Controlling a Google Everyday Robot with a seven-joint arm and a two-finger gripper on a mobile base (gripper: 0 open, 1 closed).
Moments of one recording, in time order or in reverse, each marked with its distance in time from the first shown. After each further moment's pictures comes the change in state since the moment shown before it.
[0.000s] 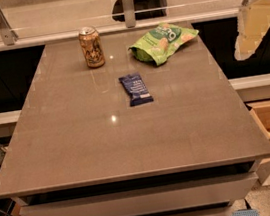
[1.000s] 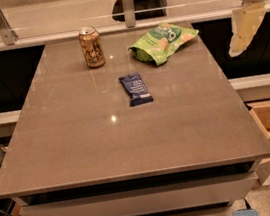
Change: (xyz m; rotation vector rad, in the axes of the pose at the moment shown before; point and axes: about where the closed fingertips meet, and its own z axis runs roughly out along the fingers) arm -0.006 -0.024 0.030 0.060 -0.117 -0.200
